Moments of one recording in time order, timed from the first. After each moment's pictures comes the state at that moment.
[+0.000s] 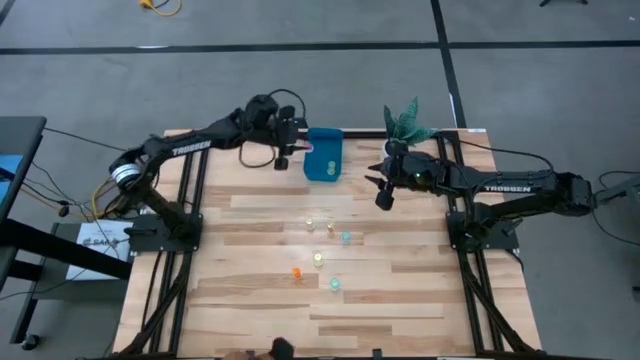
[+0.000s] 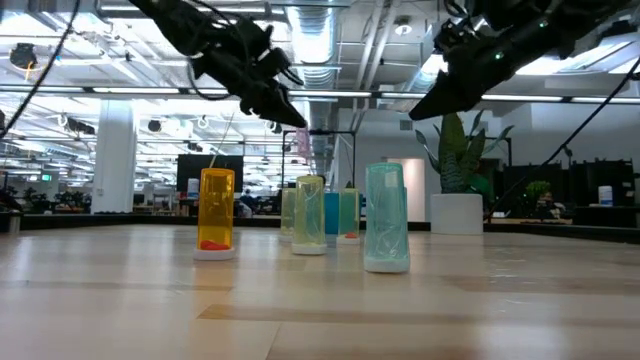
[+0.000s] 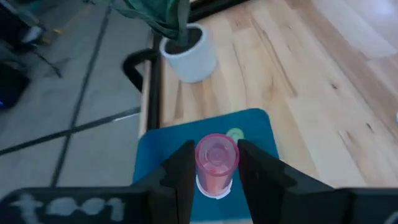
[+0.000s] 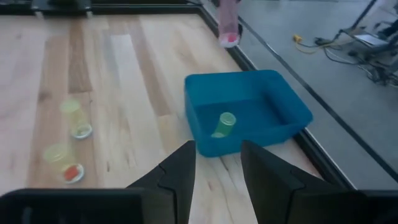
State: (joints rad) left arm 0.66 1.59 1.15 -0.16 0.44 0.73; right arm -0.25 1.07 0.63 -0.06 0.16 -0.13
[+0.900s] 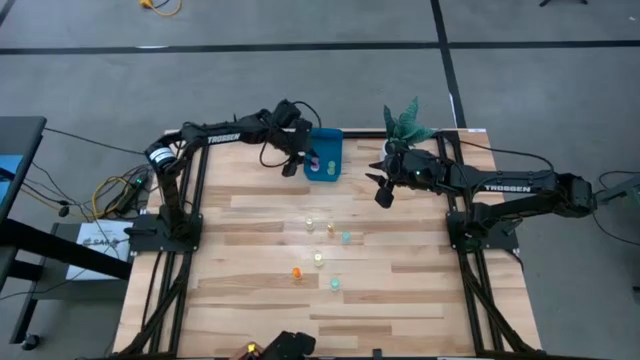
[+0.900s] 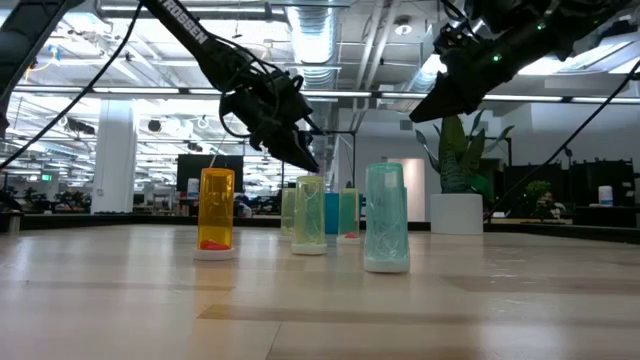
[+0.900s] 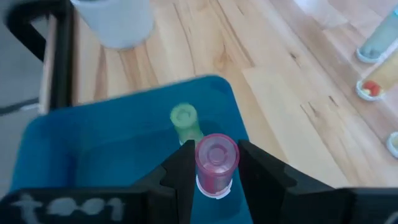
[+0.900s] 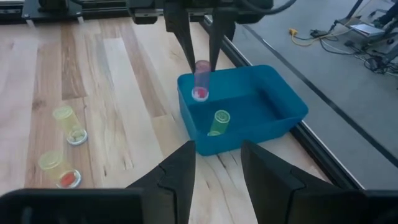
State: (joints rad) left arm 0.67 1.88 1.30 -0.30 0.61 0.79; right arm -0.27 1.07 0.63 -0.06 0.16 -0.09
